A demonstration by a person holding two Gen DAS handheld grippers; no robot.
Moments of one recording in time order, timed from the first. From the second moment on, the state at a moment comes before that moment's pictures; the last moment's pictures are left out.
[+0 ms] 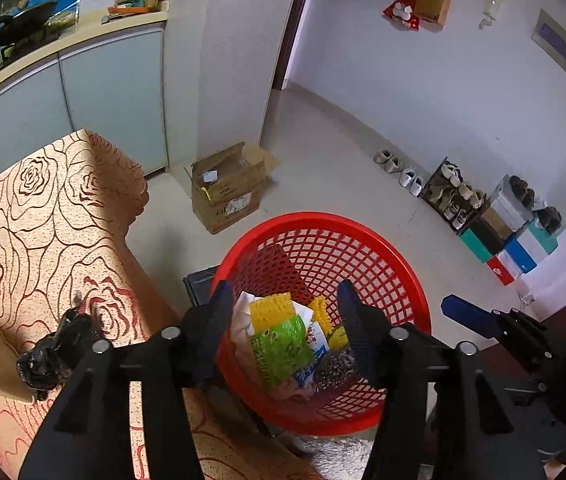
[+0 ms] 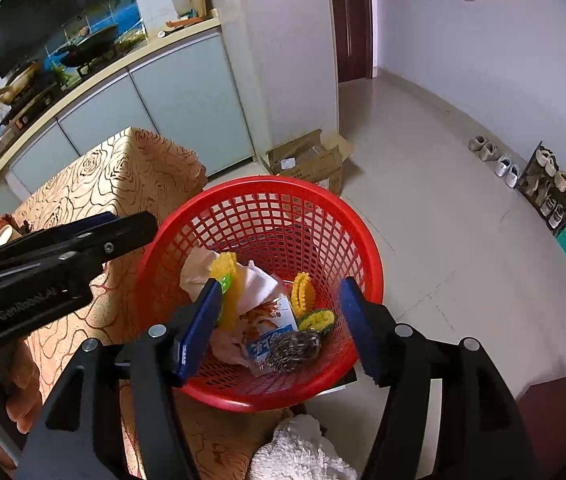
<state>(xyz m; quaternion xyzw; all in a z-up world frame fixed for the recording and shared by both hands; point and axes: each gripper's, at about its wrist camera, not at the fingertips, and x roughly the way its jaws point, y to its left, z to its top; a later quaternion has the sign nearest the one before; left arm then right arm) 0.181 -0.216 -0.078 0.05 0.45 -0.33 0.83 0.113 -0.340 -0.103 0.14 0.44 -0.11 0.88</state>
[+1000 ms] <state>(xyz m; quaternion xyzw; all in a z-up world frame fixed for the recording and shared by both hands) 0.133 -0.072 -0.033 0.01 0.41 -0.24 0.88 0.089 -0.267 -0.050 0.12 0.39 -0.05 0.91</state>
